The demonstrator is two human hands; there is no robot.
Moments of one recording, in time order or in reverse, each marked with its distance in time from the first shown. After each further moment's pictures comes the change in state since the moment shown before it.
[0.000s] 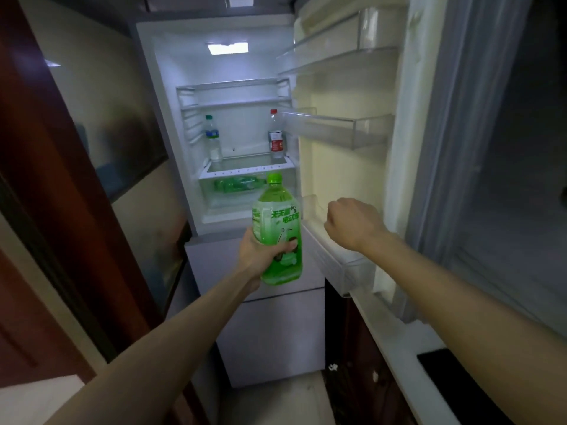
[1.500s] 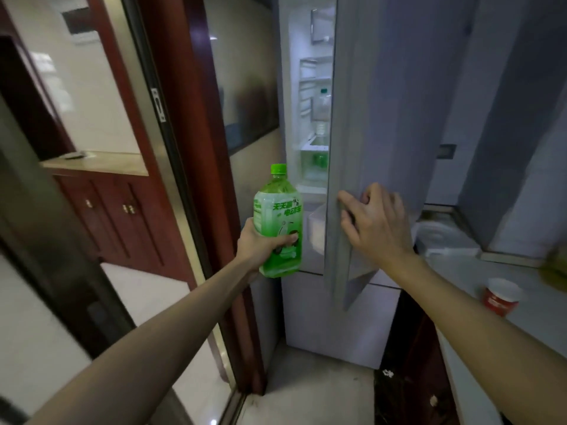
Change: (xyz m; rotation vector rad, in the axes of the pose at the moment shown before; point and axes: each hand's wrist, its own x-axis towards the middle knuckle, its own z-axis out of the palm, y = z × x) left_hand -0.093 -0.012 -0.113 0.155 0.488 -0.060; right_hand -0.012 -0.080 0.043 0.152 0.636 -0.421
